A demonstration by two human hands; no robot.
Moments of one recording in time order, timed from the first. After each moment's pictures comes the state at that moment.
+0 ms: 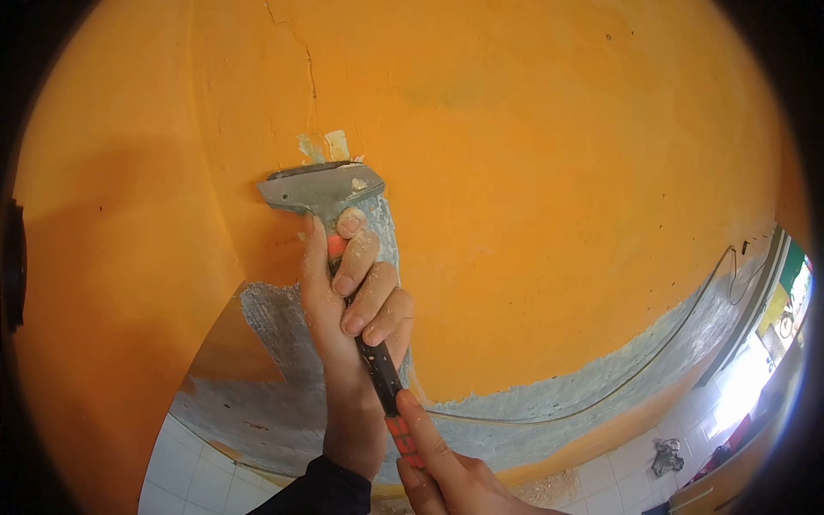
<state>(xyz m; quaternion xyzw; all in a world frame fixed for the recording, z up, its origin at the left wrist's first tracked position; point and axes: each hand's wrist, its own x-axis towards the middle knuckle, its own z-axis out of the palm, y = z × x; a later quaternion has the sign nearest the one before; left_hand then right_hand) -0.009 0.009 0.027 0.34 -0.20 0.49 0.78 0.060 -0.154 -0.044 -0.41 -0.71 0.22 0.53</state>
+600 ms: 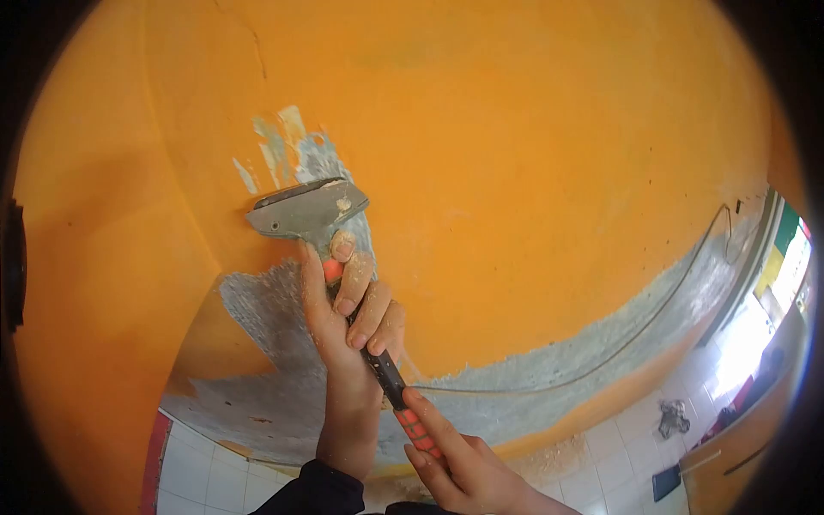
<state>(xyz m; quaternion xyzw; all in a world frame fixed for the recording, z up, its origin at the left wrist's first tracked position) -0.003 0.011 -0.013 0.36 -0.13 0.50 0.78 0.068 -0.153 -0.087 -0.46 -0.65 0.29 0.54</state>
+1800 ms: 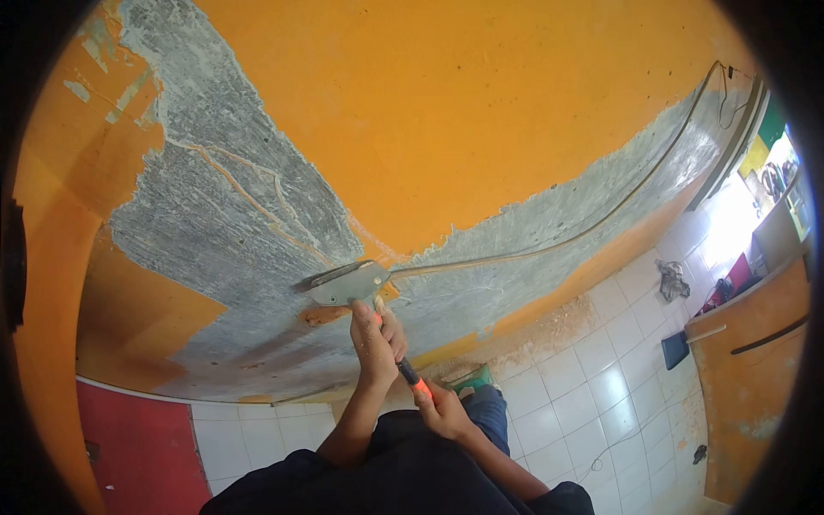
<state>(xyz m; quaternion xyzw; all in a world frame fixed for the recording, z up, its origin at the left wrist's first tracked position) -0.055 -0.001 -0.277 0.48 0.31 0.42 0.70 -0.024 -0.144 -0.385 -0.58 -0.38 0.48 0.54</state>
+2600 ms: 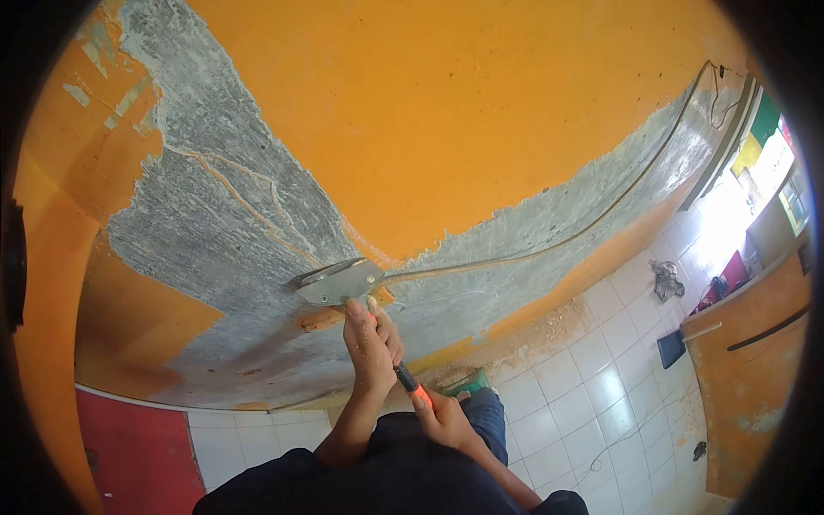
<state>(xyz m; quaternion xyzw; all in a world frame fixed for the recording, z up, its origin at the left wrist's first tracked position) -0.045 -0.005 -0.254 0.50 0.36 0.43 0.66 -0.025 -0.152 -0.359 -0.57 -0.35 0.47 0.58</state>
